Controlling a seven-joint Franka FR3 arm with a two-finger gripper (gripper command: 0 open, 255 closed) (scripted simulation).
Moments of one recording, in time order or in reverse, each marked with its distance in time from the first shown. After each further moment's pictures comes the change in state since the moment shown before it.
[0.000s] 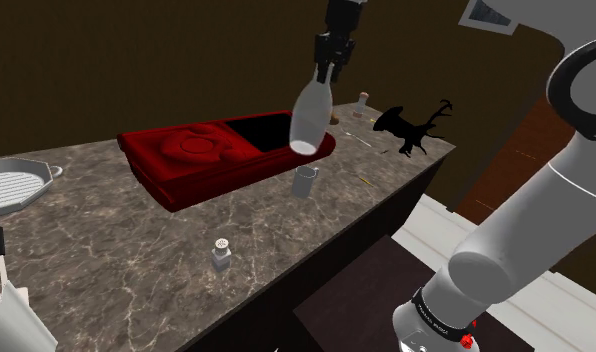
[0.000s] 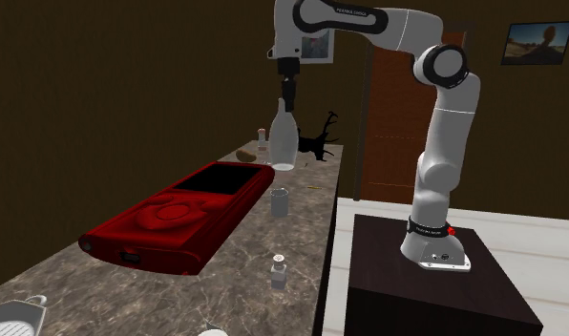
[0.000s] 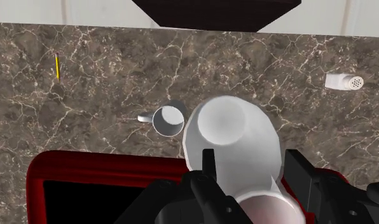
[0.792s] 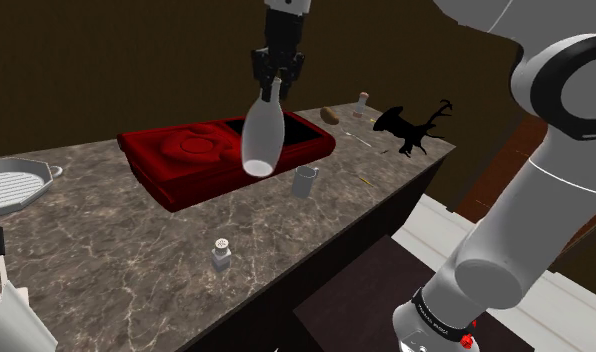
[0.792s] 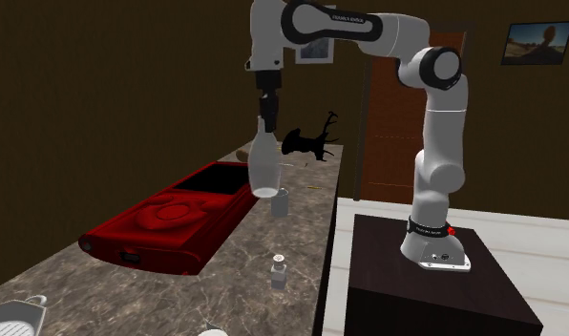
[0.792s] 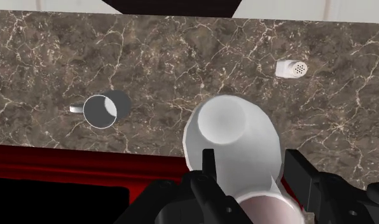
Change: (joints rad) arm 0.139 0.122 0.148 0.023 -0.018 0.100 0.285
